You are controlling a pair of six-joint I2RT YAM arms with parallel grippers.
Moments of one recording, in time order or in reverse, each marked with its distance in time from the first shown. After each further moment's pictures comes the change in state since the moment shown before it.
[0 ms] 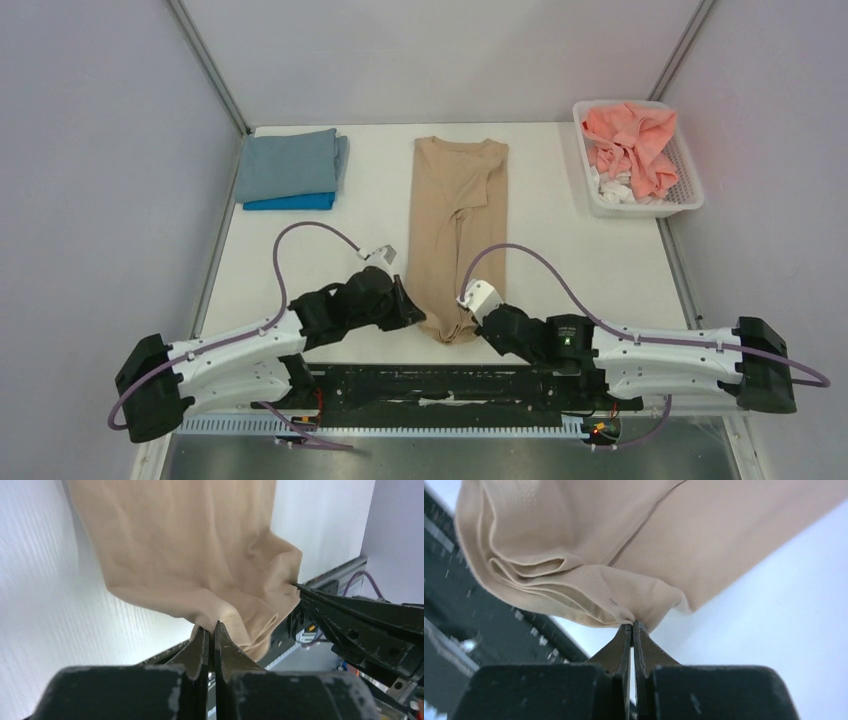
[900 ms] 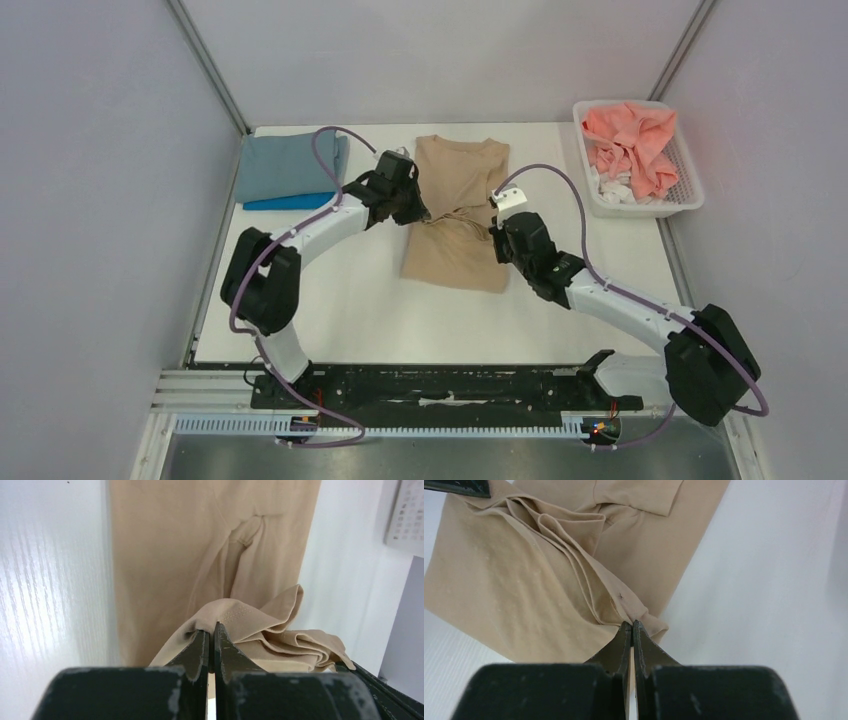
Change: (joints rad) left arm 0.472 0.794 0.779 -0.051 0.085 0.351; right arm -0.692 0.260 0.136 0.484 -0.100 -0.148
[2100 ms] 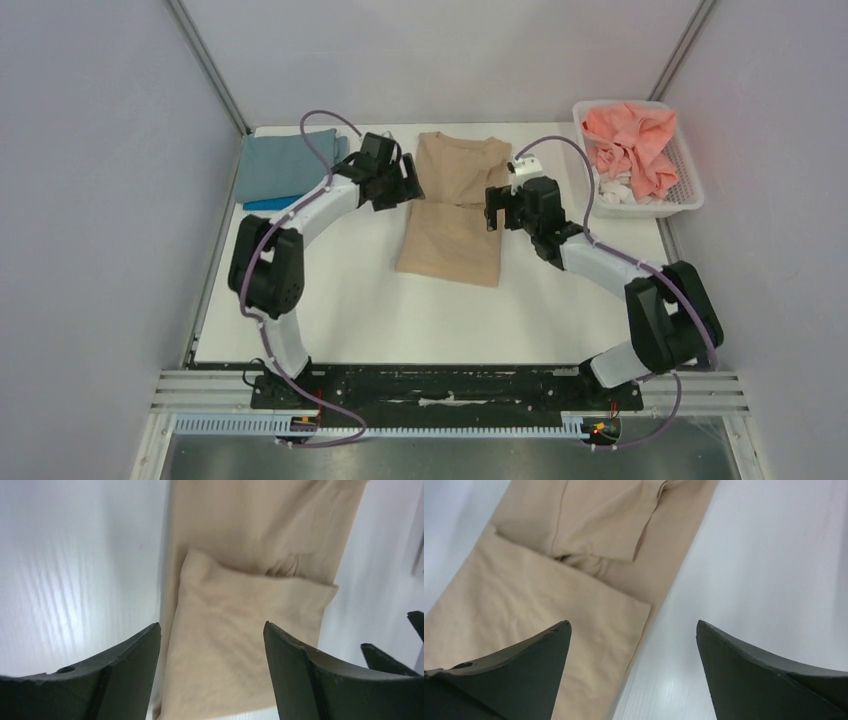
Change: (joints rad) left arm 0.127 0.193 0.251 -0.098 0.021 0.132; right arm -0.280 0.340 0.195 0.172 -0.220 -0.007
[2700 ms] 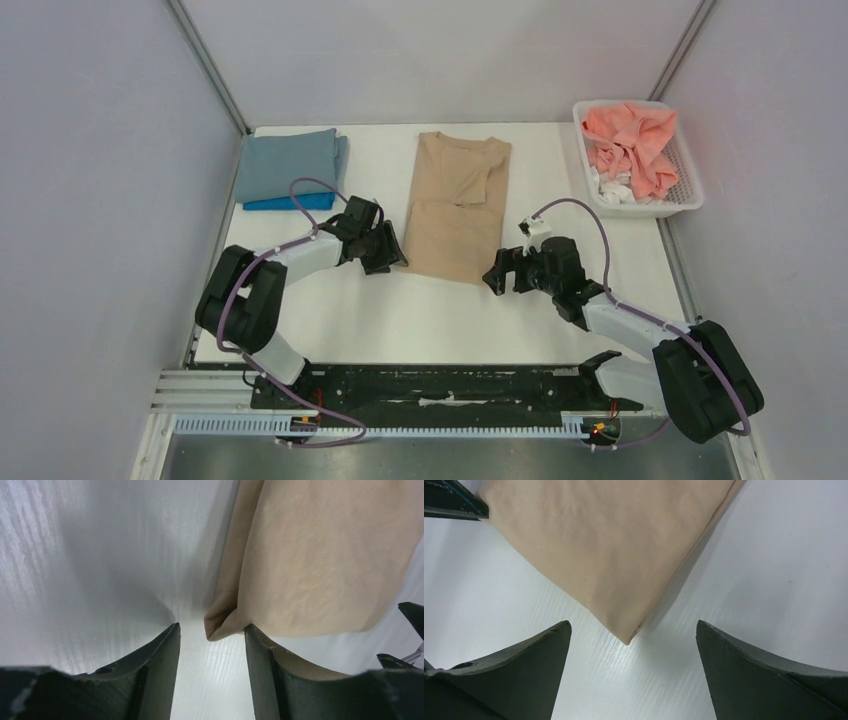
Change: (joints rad) left arm -0.002 -0.332 -0.680 0.159 0.127 -0.085; right arm 0.029 -0.389 -0.510 0.052 -0.327 0.183
